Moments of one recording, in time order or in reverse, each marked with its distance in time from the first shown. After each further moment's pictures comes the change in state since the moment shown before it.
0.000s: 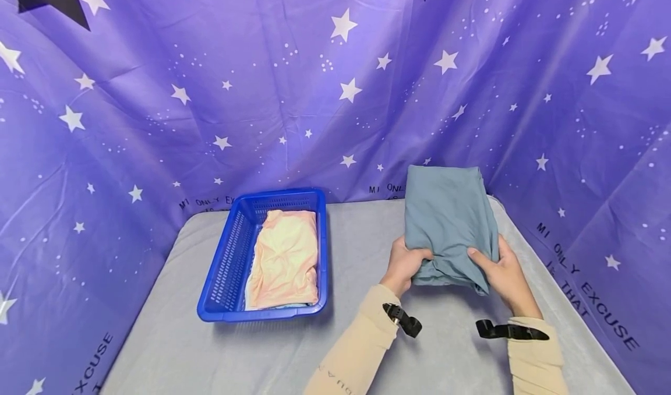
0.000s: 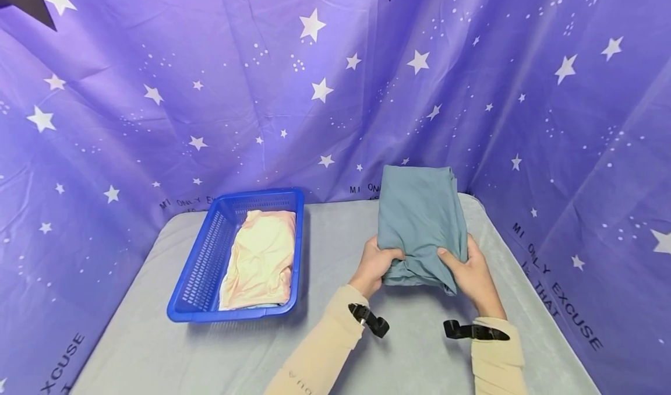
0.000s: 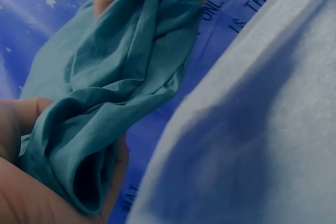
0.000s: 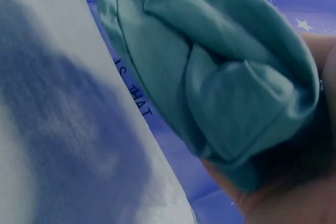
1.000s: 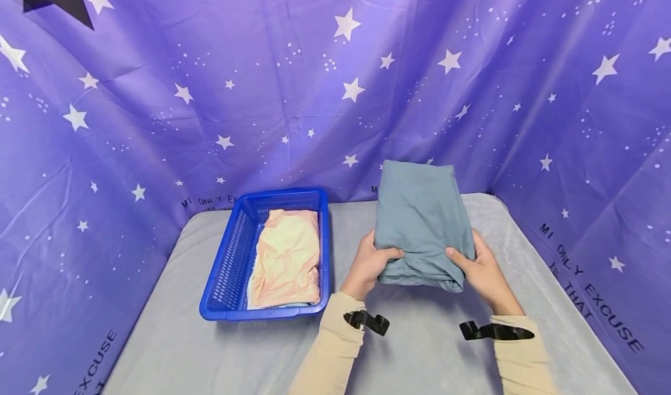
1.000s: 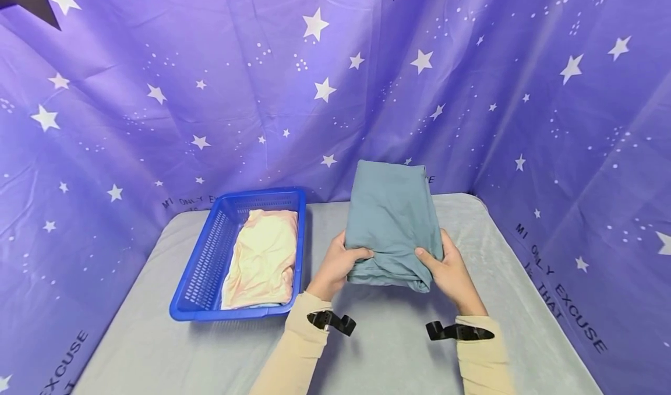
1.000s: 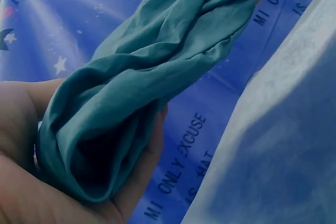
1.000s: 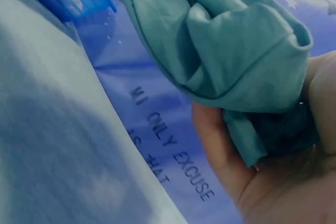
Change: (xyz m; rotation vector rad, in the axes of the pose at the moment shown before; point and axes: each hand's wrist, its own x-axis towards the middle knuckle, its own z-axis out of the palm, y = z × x) left_hand -0.021 0.044 -0.077 0.042 -0.137 0.041; right_hand 0.000 -0.028 0.036 0.132 -0.133 -0.128
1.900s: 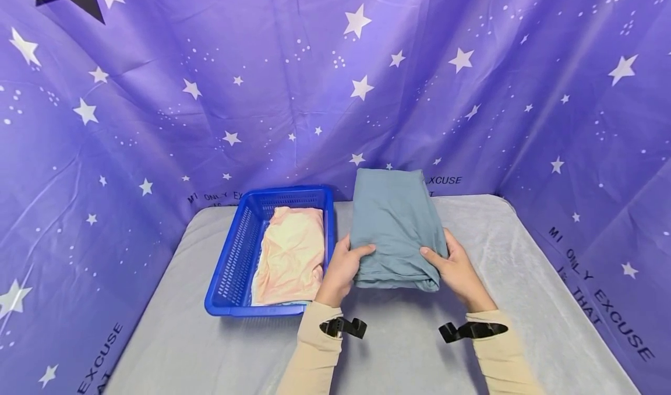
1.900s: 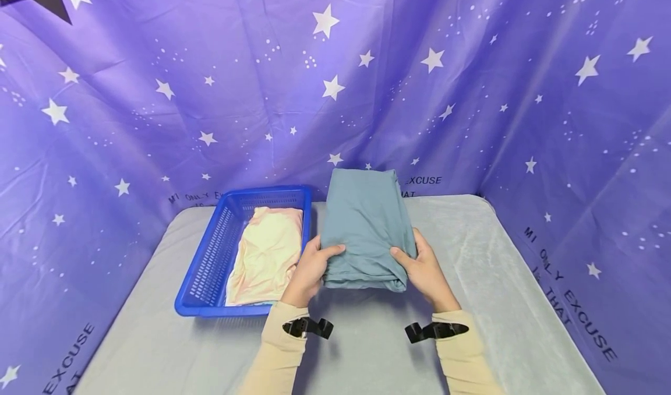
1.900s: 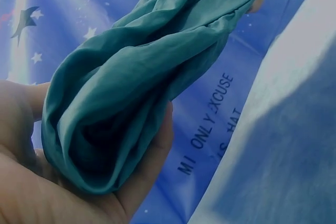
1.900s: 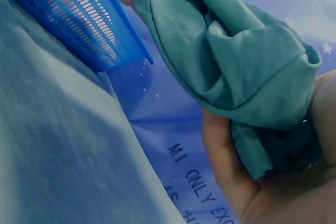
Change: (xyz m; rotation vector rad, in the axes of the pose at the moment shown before) left_hand -0.021 0.007 -0.054 -0.012 0.076 0.000; right_hand 0.016 -0.010 0.053 0.054 -0.047 0.065
